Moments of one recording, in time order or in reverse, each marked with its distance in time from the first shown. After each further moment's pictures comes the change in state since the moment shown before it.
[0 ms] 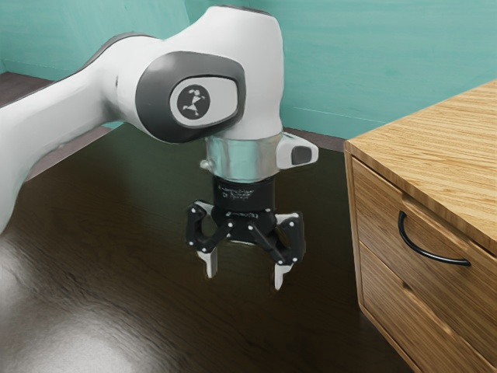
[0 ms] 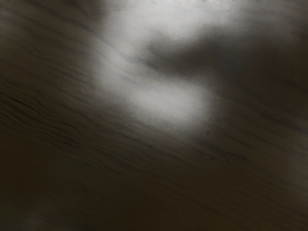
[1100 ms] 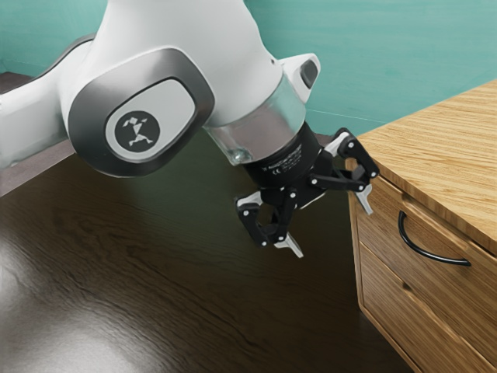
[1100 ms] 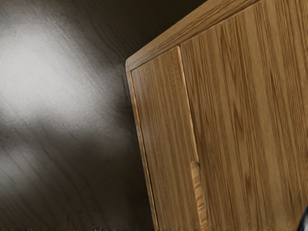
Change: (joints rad) arm -0.515 -0.196 0.336 -0.156 0.020 0.649 -0.731
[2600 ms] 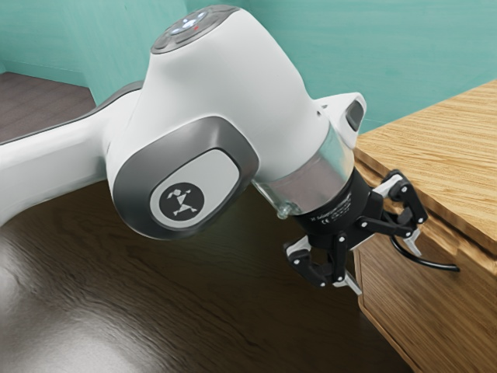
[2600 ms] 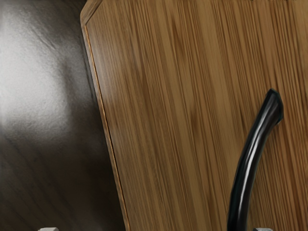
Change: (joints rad) arm -0.018 0.015 -0.063 -0.102 -0.004 0.191 -0.041
